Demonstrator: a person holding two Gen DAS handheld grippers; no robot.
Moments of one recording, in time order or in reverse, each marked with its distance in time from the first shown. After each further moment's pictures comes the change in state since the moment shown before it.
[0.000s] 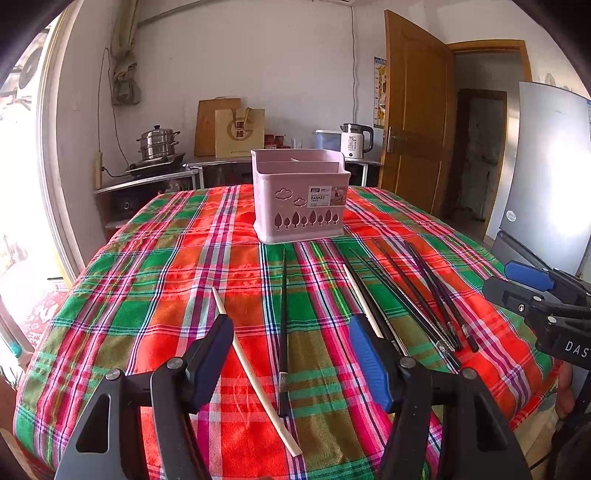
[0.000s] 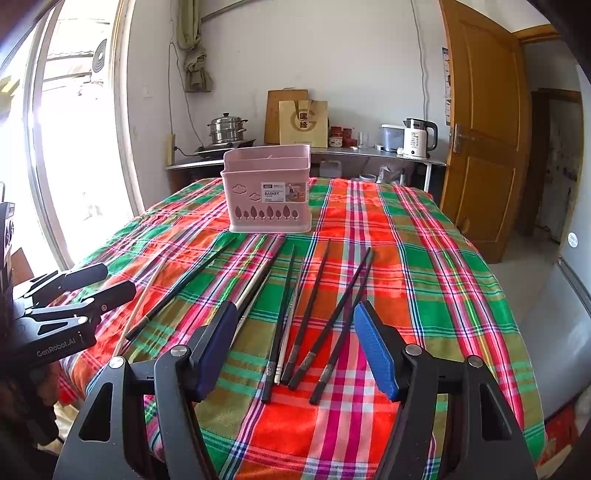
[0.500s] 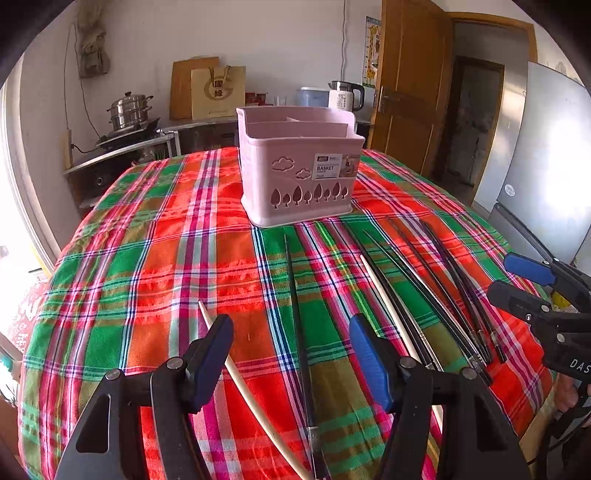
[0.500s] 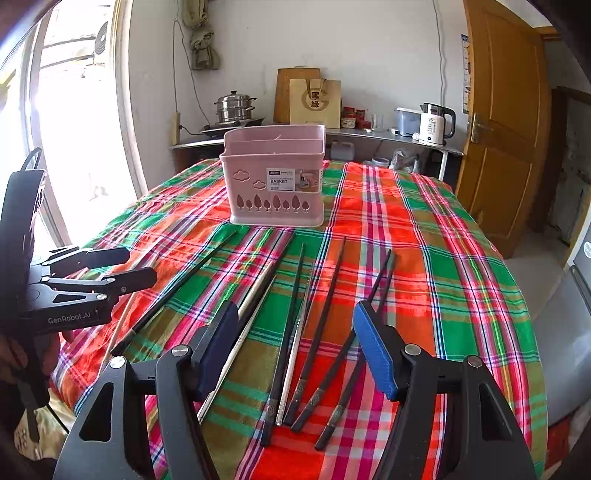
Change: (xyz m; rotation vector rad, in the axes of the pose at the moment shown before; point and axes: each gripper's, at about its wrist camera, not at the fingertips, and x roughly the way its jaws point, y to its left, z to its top) left arm 0.076 0.024 0.038 0.032 0.198 -0.081; right arm 0.060 0.006 0.027 -0.044 0.115 0.032
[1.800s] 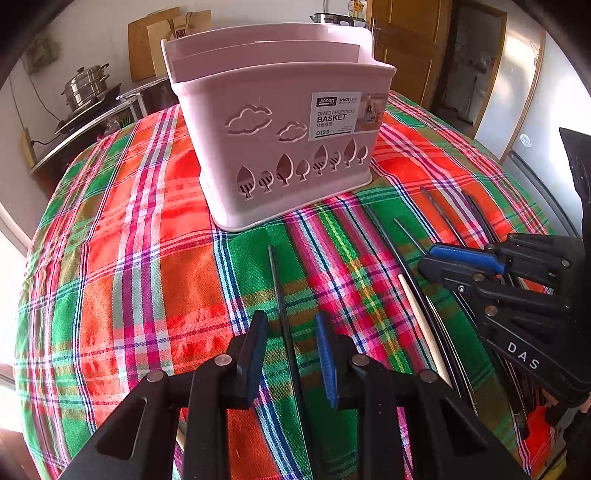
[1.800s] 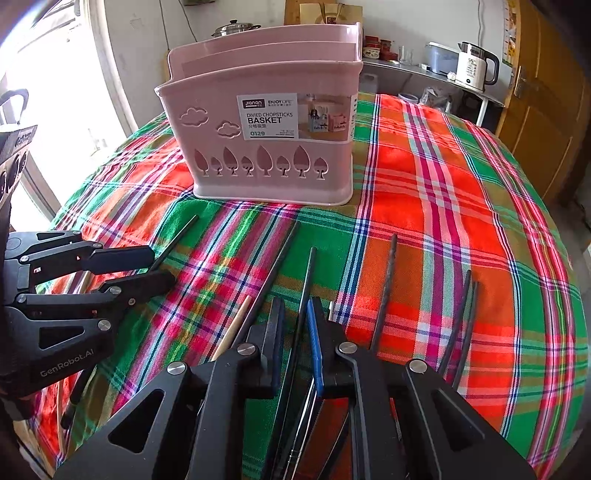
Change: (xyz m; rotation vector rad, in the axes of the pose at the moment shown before) left arm 0.108 -0.009 0.055 0.097 0.263 -0.006; right arm 0.138 -0.011 0.046 -0.001 0.276 0.058
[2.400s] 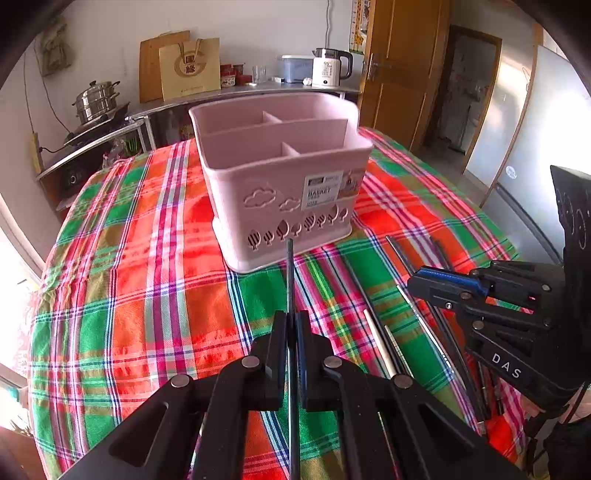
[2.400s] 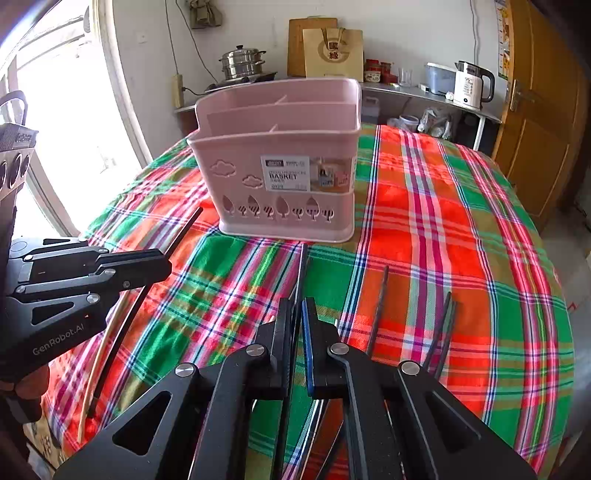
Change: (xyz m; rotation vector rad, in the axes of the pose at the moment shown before) left arm -0.067 0.005 0.009 -0.035 -0.134 -0.039; right arm -0.055 0.009 0.011 0.005 -0.118 0.040
